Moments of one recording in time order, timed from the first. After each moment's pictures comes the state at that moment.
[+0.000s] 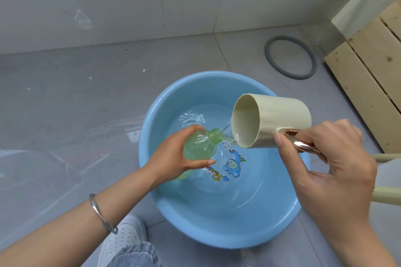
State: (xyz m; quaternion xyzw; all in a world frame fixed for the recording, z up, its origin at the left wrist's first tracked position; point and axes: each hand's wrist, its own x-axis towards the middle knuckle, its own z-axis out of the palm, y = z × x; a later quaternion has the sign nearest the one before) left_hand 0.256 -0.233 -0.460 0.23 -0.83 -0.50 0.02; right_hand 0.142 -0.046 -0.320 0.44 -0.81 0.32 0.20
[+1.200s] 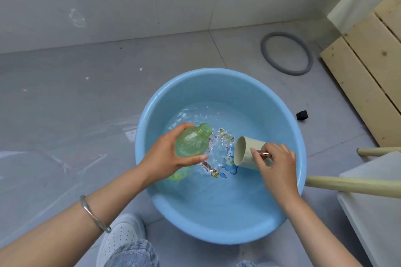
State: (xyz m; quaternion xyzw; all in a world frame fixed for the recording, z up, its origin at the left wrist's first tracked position) left_hand 0.263 -0.234 -0.464 0.25 -0.80 -0.54 0.04; right_hand 0.099 -0.018 -0.471 0.31 -0.91 0.26 0.00
